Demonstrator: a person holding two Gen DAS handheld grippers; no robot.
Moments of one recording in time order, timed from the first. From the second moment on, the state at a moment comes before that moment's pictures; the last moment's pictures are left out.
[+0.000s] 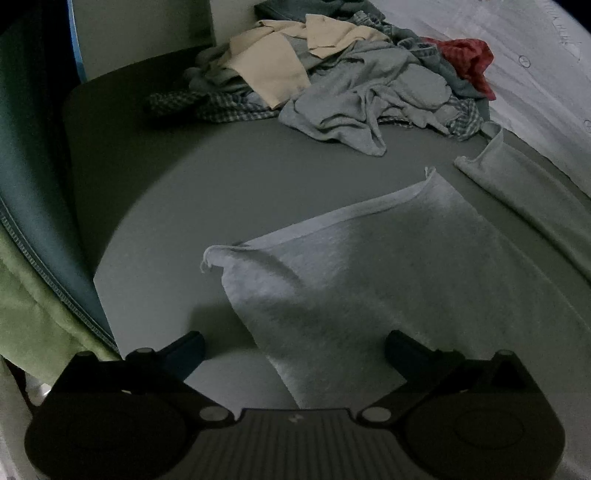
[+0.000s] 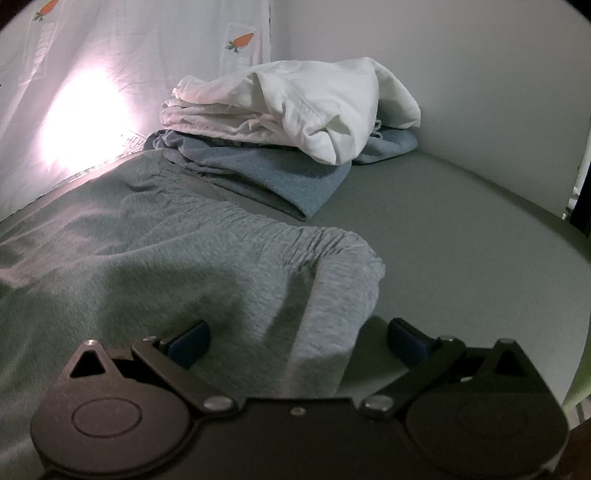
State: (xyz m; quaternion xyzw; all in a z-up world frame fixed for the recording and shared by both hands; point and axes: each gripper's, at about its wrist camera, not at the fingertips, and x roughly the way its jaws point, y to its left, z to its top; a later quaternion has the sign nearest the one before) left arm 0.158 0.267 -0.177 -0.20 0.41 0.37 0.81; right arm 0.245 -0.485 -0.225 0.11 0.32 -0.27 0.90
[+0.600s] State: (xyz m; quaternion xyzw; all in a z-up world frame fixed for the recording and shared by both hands) left arm 0.170 0.284 -0.157 -0.27 0.36 0.36 0.81; right arm 0.216 -0.537 -0.204 0.38 0.29 -0.25 0.84
